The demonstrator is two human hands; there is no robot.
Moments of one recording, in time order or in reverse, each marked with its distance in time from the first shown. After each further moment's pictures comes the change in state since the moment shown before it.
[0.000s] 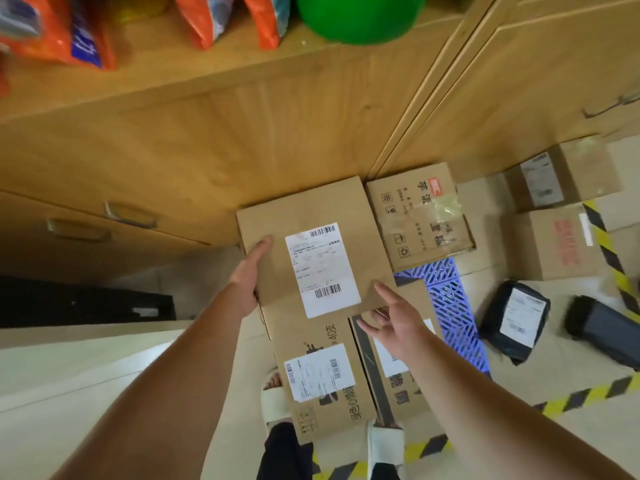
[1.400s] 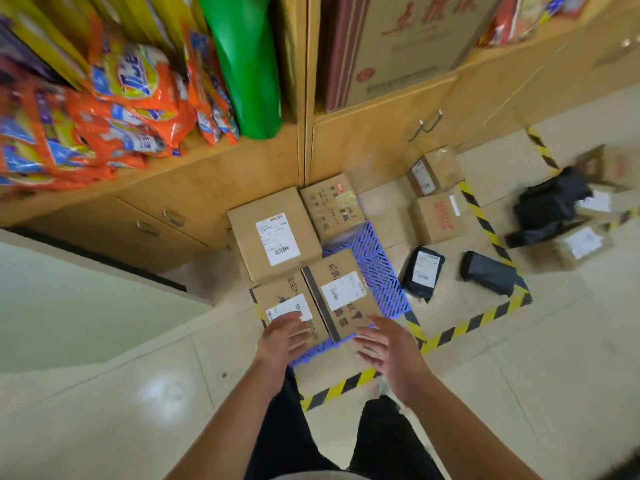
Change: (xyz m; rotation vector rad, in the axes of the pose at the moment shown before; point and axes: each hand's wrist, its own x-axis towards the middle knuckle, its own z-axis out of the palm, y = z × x) left_hand -0.406 -0.137 0.057 0.093 -0.041 0.026; right_hand -0.393 0.069 -0.172 -0.075 -0.021 -0.148
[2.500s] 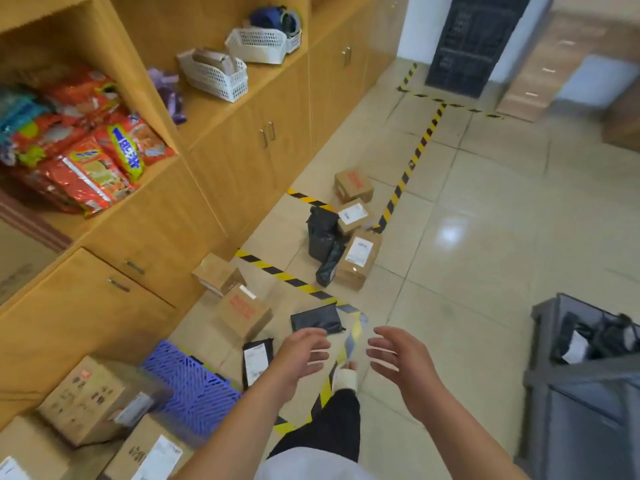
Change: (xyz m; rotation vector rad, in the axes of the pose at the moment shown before) left_hand -0.143 -0.184 0.678 0.822 -0.484 0.210; right_hand -0.062 -0.166 -0.641 0.502 0.250 -0.436
